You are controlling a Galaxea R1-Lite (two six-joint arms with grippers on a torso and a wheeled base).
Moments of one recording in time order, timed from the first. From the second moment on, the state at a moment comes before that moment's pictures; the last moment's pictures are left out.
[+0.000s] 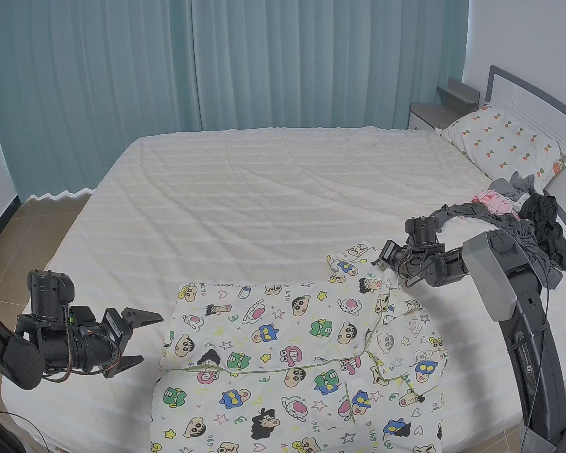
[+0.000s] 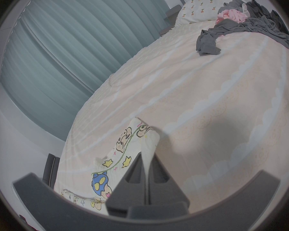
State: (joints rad) left arm -0.06 1.71 -0.28 -0.72 -0.42 -0.98; right arm 0.15 2.82 -1.92 -0.35 0.08 0.66
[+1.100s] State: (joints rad) left arm -0.05 2.39 -1.12 -0.59 -0.28 -0.55; right arm 0.16 2.45 -1.16 -0.71 0.09 0.62
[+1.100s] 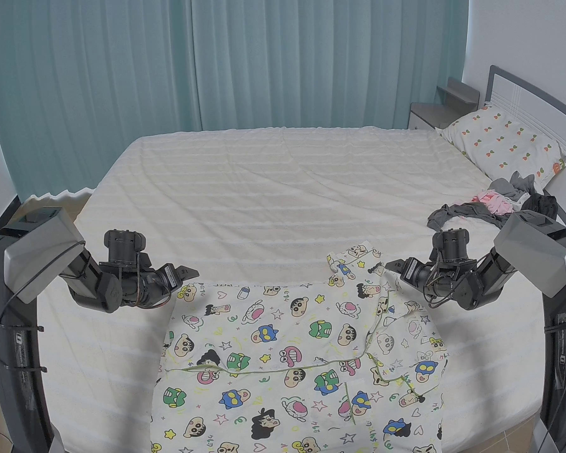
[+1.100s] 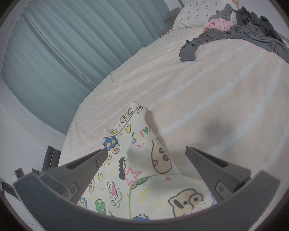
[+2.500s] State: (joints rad) left arm -0.06 2.59 -1.43 -0.48 -0.15 -0.56; right arm 0.19 2.40 -1.13 -0.71 0.09 0.62
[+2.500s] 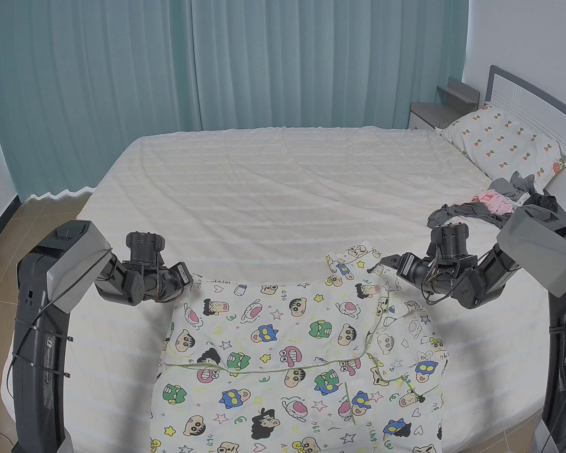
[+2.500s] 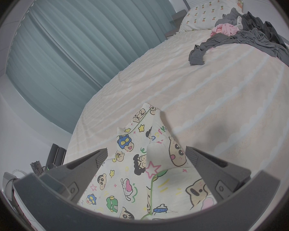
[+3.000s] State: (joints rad) left arm -0.04 2.62 -1.52 -0.48 -0.09 -0.57; right arm 0.19 2.40 -1.14 -0.71 0.09 0.62
